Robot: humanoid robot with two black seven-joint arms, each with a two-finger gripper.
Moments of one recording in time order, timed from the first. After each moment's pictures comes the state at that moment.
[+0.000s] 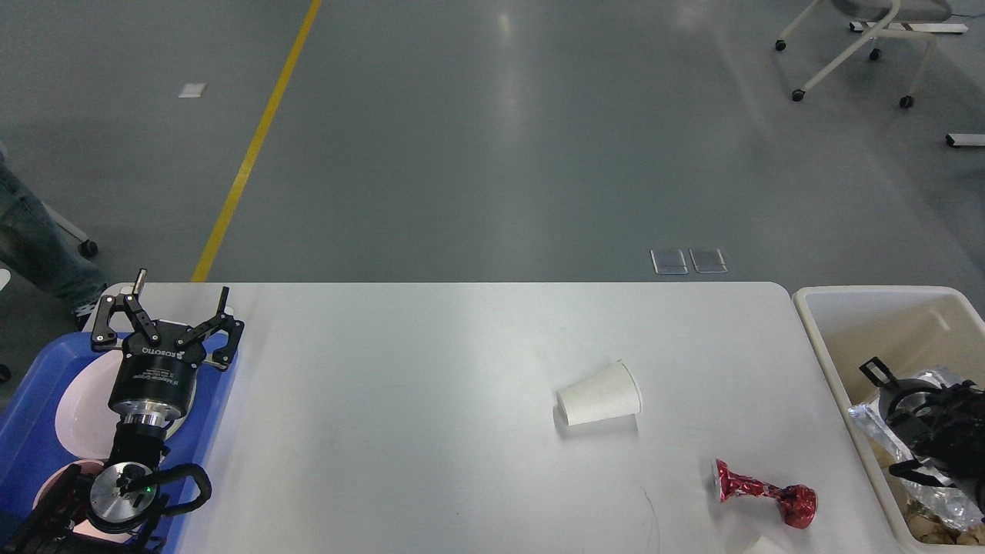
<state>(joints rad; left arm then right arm) -0.21 0.16 -1.48 -0.83 0.10 -0.60 -0.20 0.68 -0.35 -0.49 0.13 -0.12 -0.05 0.00</state>
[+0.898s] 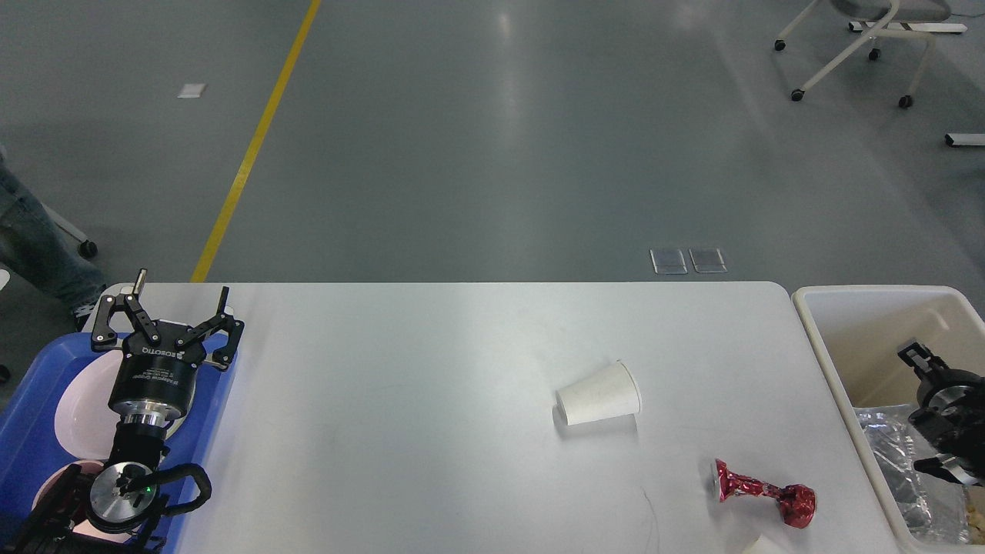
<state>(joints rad) -0.21 0.16 -1.48 -0.83 0.10 -0.60 -0.20 0.69 -0.41 -0.49 0.17 -0.13 -0.20 0.01</state>
